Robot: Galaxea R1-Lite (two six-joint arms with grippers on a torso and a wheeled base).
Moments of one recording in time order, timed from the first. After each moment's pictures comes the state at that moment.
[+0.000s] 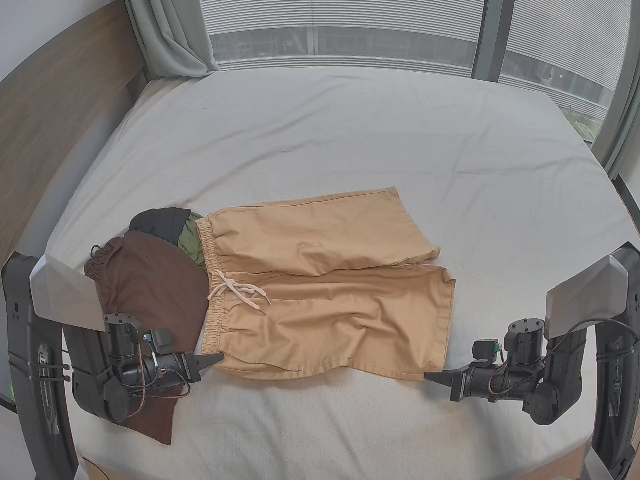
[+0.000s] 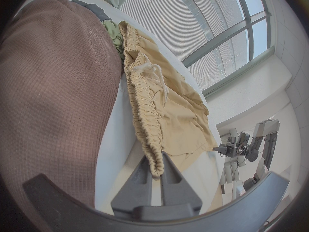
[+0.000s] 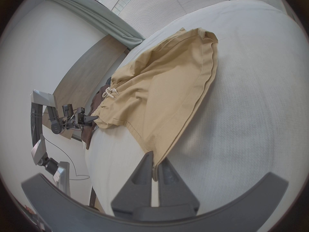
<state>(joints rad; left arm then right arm) -0.04 2.41 -0.36 -1.51 -0.67 -0.36 0.27 2.41 -0.28 -1.54 0.52 0.28</state>
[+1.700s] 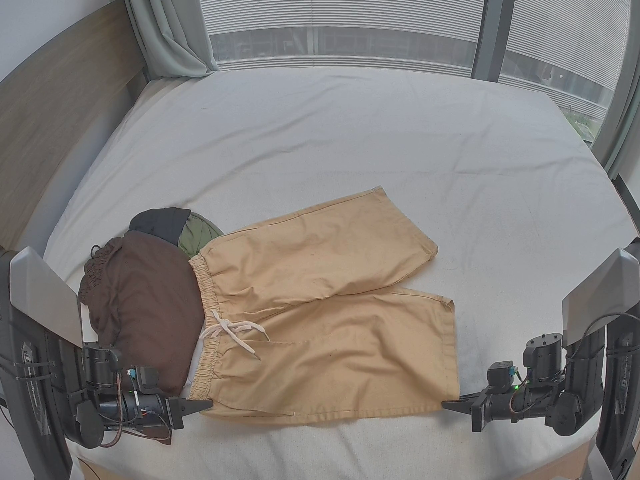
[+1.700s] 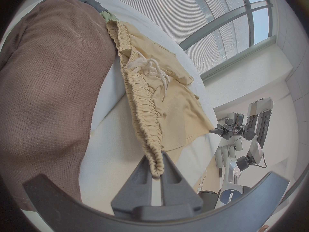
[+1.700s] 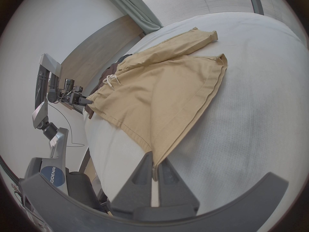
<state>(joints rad) -0.01 2.32 -0.02 -1.51 -0.75 -0.16 0.23 2.35 -0.06 -1.54 0.56 -0.04</state>
